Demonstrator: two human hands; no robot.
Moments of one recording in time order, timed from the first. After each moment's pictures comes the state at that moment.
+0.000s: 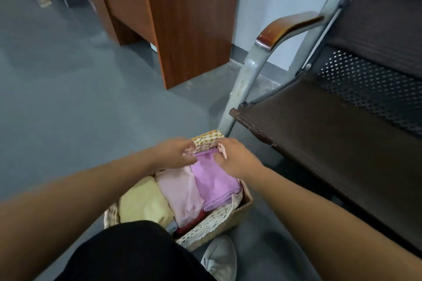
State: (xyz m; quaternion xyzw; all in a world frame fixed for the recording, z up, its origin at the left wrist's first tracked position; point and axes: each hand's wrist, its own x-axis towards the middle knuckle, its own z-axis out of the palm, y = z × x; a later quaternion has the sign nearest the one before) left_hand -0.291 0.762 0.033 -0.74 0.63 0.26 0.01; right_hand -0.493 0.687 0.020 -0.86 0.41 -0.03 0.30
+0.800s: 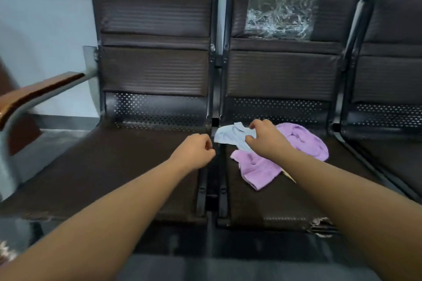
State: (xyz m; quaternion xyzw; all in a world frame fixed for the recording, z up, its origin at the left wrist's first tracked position) left_hand -0.832 0.634 0.146 -0.49 0.84 0.21 -0.13; right_hand -1.038 0.685 0.159 -0.59 0.79 -0.17 0.08
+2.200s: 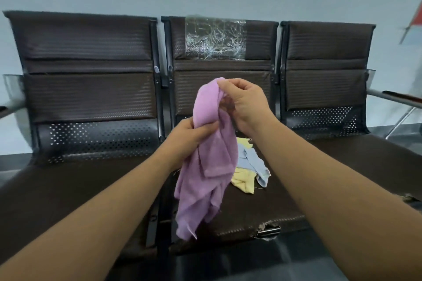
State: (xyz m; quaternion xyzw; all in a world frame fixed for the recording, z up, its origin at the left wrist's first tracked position) left_hand -0.932 0.680 0.232 -0.30 0.66 0.60 -0.33; right_hand -1.073 0.726 0.292 -0.35 0.47 -0.73 0.34
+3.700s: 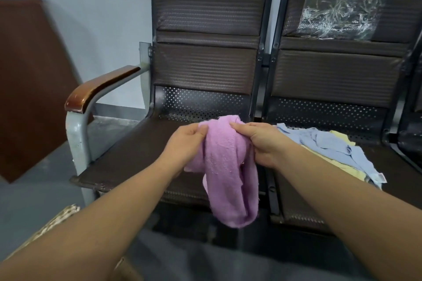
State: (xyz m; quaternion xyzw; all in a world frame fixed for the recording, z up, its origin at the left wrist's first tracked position) left_hand -0.680 0.656 0.177 -0.52 0.65 0.42 -0.36; right_hand -0.870 0.672 0.185 -0.34 0.53 -0.51 0.59
